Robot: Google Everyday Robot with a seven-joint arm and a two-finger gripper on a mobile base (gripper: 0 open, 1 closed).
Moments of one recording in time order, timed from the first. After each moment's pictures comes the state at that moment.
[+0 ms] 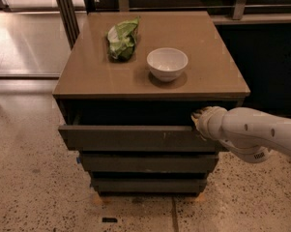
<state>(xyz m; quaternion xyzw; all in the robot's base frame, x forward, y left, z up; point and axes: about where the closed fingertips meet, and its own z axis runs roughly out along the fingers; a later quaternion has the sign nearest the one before) 0.617 -0.193 0.679 -0.32 0.84 -0.06 0.44</state>
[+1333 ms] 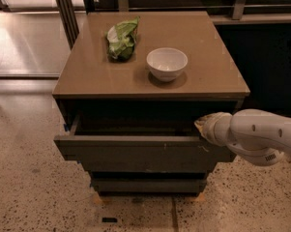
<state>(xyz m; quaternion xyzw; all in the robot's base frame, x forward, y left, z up) 0.594 -0.200 0.668 -0.33 0.85 -0.03 0.40</state>
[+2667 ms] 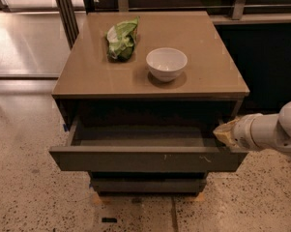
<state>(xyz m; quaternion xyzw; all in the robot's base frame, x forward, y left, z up) 0.529 -0.243 0.699 -0.36 0.86 0.05 0.34</state>
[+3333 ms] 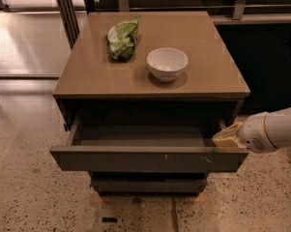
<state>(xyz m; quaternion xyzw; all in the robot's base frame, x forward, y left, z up) 0.480 -0.221 0.729 -0.42 0.84 0.16 0.30</state>
